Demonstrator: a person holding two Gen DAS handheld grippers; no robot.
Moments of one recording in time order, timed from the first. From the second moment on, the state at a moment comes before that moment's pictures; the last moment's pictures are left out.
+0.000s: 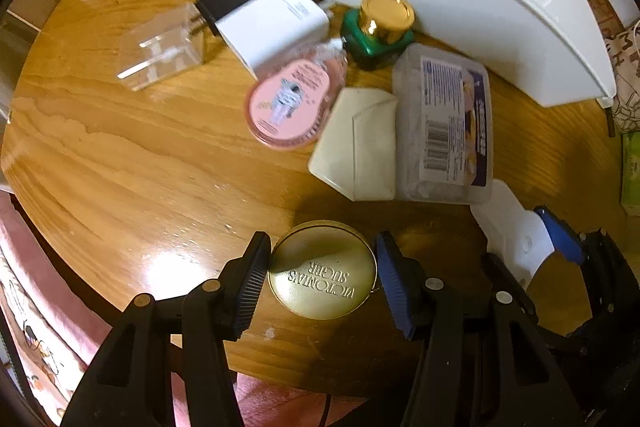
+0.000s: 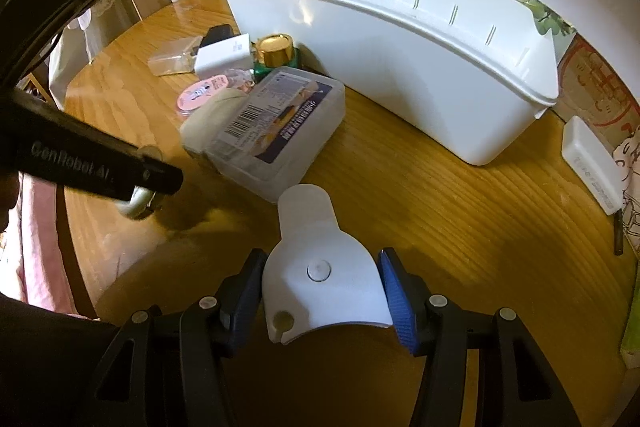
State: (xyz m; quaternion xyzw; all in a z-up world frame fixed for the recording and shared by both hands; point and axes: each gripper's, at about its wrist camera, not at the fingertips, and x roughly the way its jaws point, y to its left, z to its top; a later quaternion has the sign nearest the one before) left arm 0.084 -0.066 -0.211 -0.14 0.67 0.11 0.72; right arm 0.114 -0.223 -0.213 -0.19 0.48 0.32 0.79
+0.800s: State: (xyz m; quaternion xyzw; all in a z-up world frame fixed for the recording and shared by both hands) left arm 0.100 -0.054 -0.107 -0.06 0.59 0.12 0.80; right arm 0.104 -0.230 -0.125 -0.18 0.40 0.34 0.83
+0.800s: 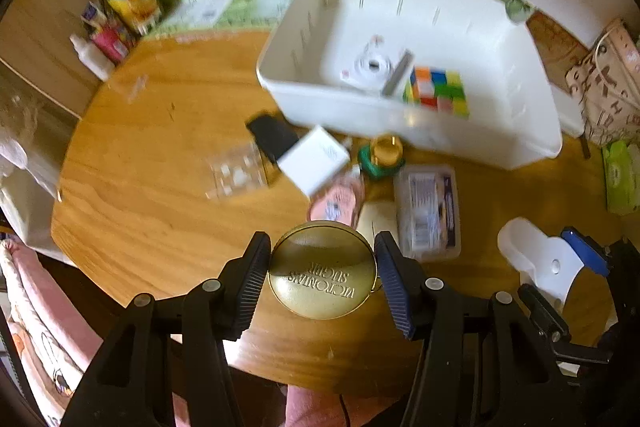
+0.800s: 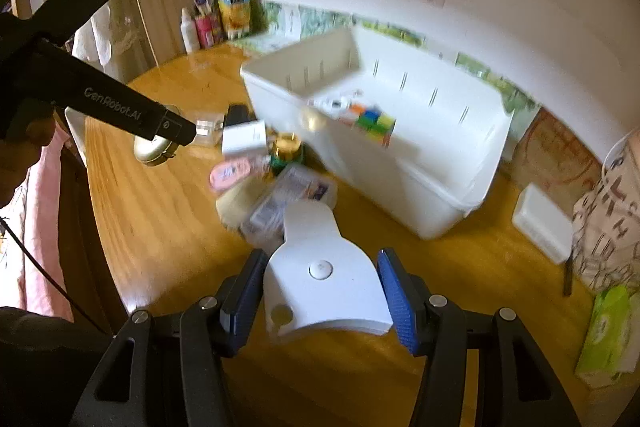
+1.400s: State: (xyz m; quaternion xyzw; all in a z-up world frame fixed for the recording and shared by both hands) left arm 0.130 -0.058 -0.045 -0.05 0.50 0.09 0.86; right arm 0.143 -0.236 -0.101 -0.15 0.39 0.32 0.85
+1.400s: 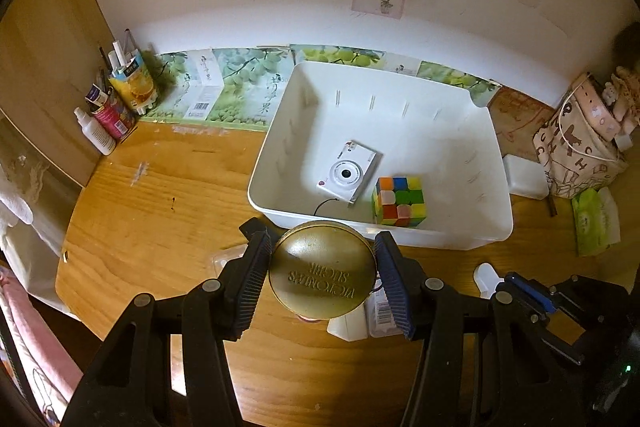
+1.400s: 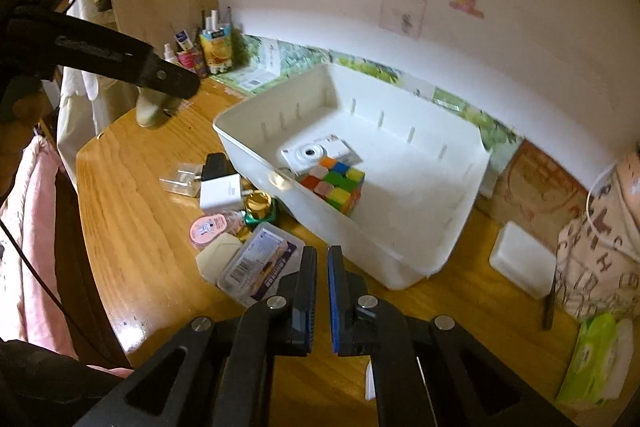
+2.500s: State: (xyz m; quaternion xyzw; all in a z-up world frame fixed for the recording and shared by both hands) left arm 0.138 -0.060 -0.057 -0.06 0.52 0.10 0.85; right arm 0.201 -0.312 -0.198 0.04 0.64 0.14 0.76
